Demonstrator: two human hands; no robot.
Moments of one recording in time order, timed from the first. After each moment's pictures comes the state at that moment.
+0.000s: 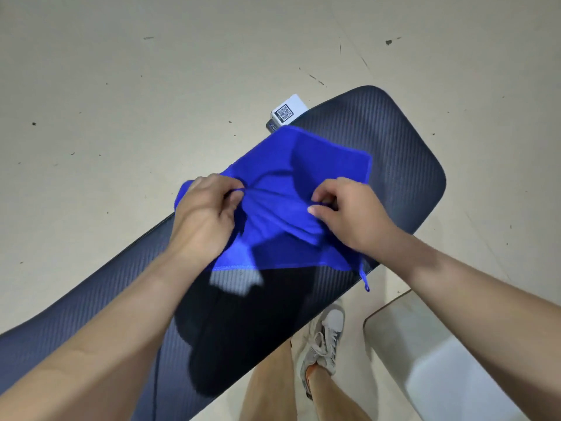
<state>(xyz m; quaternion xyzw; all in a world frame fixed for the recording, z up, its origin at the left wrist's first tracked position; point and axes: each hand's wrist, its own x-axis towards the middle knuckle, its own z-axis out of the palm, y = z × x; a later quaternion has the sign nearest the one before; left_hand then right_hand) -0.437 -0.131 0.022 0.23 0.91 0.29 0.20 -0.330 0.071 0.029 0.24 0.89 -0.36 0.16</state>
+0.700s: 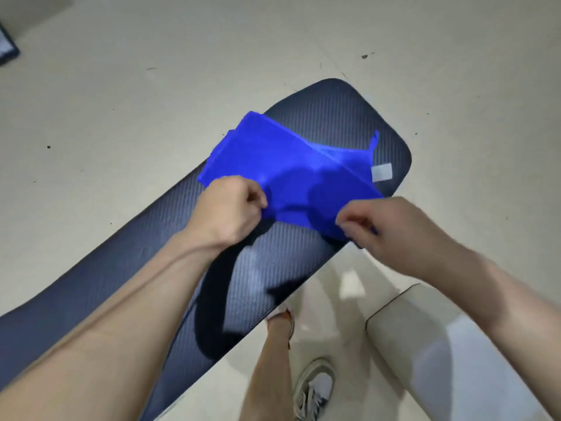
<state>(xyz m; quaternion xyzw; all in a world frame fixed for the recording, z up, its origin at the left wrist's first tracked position) -0.382 -0.092 0.061 0.29 0.90 0.22 0.26 -0.220 0.096 0.086 0.14 0.93 -0.30 0.15</state>
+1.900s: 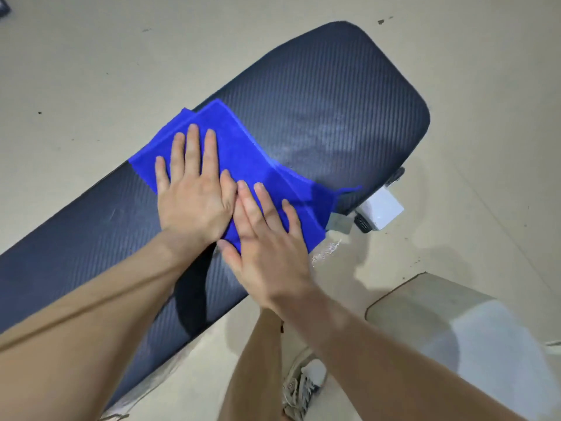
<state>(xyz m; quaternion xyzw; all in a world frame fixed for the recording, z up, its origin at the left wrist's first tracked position) -0.348 -0.135 -0.017 0.22 0.97 0.02 0.09 -0.226 -0.066 -0.020 0.14 0.98 -0.16 0.04</state>
